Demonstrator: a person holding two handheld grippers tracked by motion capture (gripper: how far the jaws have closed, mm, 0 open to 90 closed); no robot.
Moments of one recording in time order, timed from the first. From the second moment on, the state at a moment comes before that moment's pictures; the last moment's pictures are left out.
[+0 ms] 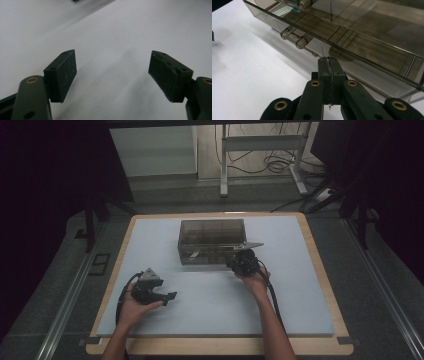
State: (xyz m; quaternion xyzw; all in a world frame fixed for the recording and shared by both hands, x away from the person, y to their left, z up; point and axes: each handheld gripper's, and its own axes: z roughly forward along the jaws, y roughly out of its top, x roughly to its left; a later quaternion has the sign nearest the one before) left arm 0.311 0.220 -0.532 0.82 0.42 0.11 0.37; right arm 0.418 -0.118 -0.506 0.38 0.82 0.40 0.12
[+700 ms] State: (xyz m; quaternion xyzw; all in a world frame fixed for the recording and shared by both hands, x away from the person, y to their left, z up) left arm 0.311 0.222 -0.532 0.82 0.42 0.11 0.37; right arm 0.427 -0.120 -0.507 0.40 0.81 0.41 0.12
